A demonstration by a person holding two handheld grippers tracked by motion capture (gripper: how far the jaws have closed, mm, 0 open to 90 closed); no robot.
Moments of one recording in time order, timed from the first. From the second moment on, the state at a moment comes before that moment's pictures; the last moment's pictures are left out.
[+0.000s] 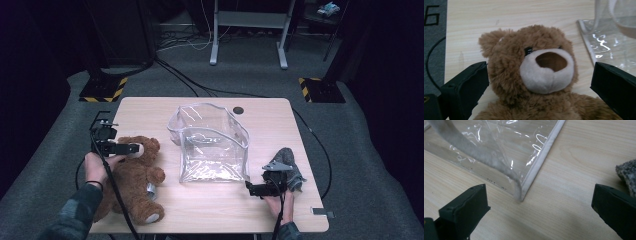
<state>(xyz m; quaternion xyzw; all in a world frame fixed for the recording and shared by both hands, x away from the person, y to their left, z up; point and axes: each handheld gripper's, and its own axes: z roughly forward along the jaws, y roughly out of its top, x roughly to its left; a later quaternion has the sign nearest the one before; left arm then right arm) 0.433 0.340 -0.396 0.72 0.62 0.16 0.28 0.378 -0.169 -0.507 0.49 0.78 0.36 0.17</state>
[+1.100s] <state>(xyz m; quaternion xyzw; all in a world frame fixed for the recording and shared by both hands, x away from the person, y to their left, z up) 0.426 0.330 -0.470 0.74 0.61 0.15 0.21 0.373 -0.165 -0.528 0.50 0.77 0.35 0.19</state>
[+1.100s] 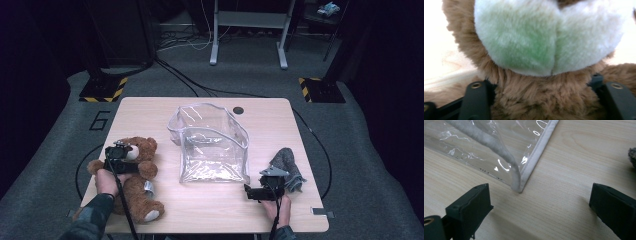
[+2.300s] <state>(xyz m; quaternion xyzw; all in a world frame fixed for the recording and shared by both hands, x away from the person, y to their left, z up) 0.420 0.352 -0.394 0.68 0.59 0.24 0.37 0.373 -0.160 -0.530 0.48 0.78 0.34 0.20</state>
